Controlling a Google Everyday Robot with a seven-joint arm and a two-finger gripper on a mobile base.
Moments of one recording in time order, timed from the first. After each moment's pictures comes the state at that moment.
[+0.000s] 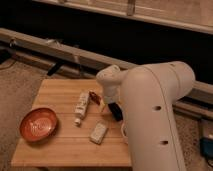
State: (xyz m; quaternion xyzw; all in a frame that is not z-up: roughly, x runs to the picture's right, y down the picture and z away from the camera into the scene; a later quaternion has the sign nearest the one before) arm 0.040 0.133 0.888 -0.30 0.26 0.54 0.74
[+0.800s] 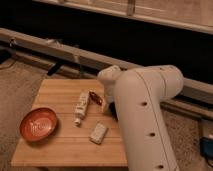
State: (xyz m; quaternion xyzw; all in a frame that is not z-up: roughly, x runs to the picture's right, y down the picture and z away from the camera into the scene) arm 0.055 0.133 0.921 -0.31 0.28 0.53 0.73
